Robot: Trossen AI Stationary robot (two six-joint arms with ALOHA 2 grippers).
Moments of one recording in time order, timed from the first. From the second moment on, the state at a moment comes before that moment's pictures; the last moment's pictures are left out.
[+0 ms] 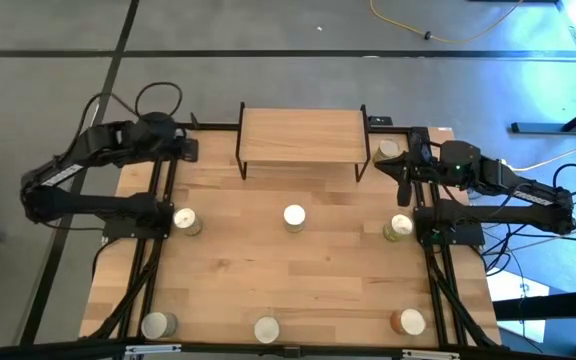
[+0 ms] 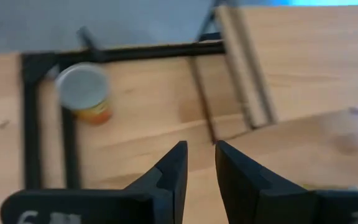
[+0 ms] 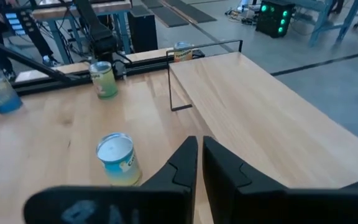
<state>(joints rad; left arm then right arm) 0.45 0.88 1.22 -1.26 -0.38 -0.90 -0.23 0.57 0.77 -0.51 0.08 0.09</state>
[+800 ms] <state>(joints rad) 0.82 1.20 1.22 -1.35 -0.17 -0.67 -0.23 0.57 0.77 -0.51 0.08 0.10</state>
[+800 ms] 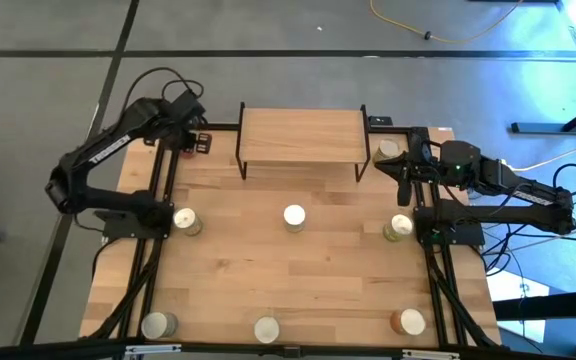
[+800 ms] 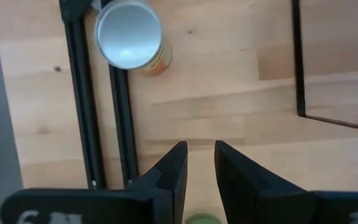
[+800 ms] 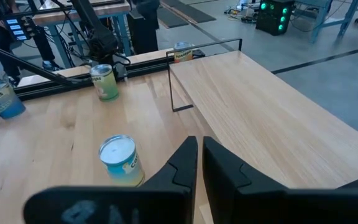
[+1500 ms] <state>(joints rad) 1.08 1.45 1.22 -1.22 -0.04 -0.57 -0.23 0.57 0.77 -0.51 0.08 0.13</state>
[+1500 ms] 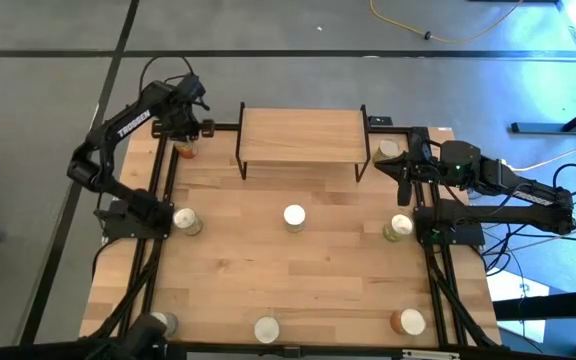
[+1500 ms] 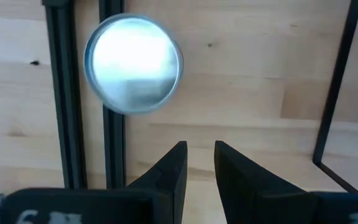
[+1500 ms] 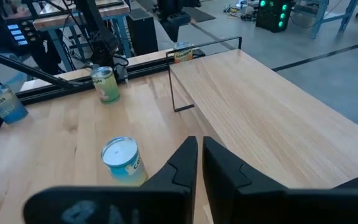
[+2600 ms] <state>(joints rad) 1.10 1.54 1.22 -1.09 -0.14 -0.78 -0.23 0.57 0.77 -0.51 0.08 0.10</state>
